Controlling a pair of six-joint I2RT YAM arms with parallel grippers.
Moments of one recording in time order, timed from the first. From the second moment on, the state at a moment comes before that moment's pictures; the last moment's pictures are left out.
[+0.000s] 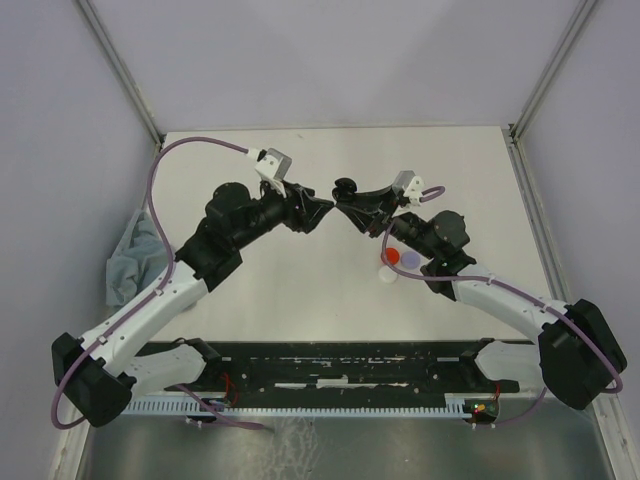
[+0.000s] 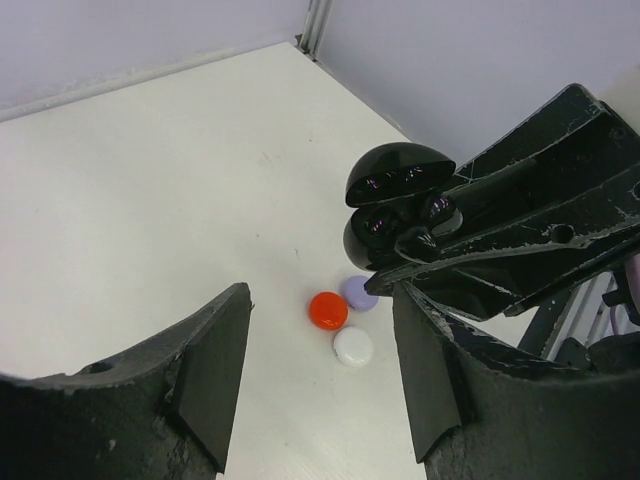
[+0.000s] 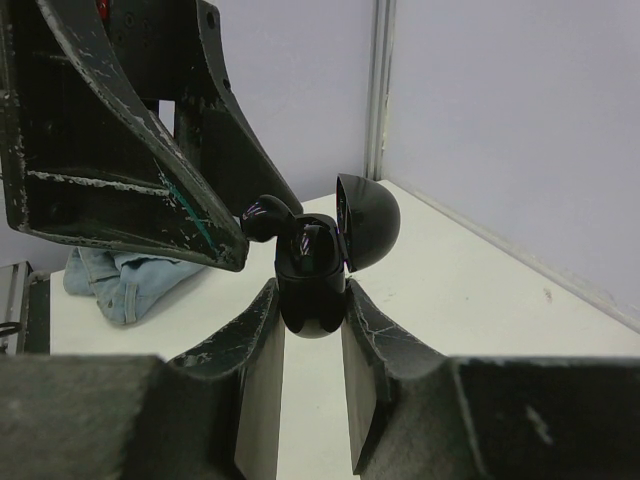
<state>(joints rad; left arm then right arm) -0.66 1.08 0.98 0.05 0.19 -0.26 0.62 1.22 0.66 0.90 -0.41 0.12</state>
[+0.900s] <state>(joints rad) -0.65 1.14 1.04 0.09 0.26 -0.28 0.62 1.21 0.66 0.89 -0.40 0.11</state>
